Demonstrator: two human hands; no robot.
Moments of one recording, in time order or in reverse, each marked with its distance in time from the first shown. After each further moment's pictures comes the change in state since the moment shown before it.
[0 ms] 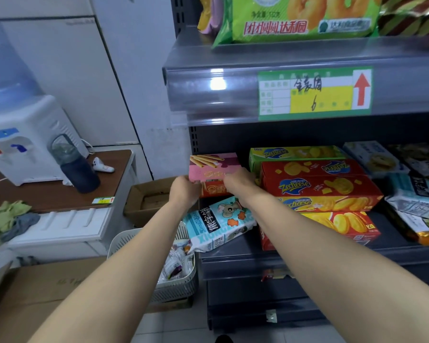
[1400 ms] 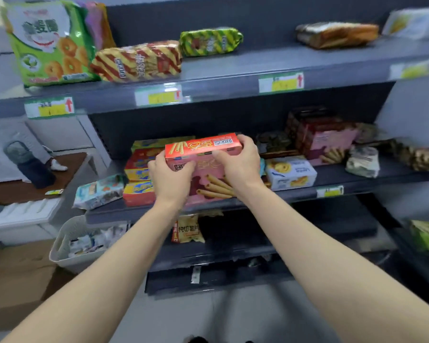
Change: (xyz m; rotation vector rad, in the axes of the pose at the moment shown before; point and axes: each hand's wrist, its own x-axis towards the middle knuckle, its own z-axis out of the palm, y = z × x) left_hand -0.361 0.199 0.227 -0.281 0.312 0.316; right_hand -0.183 0.205 -0.392 0.507 0.207 -0.356
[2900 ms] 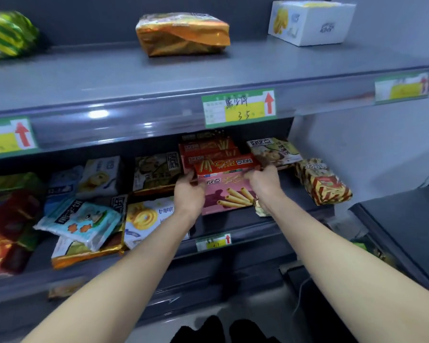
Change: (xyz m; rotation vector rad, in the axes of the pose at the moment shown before) left_hand -0.014 0.083 0.451 -0.034 -0.363 -0.216; right_hand 0.282 0.143 -0.353 0.025 0.119 0.290
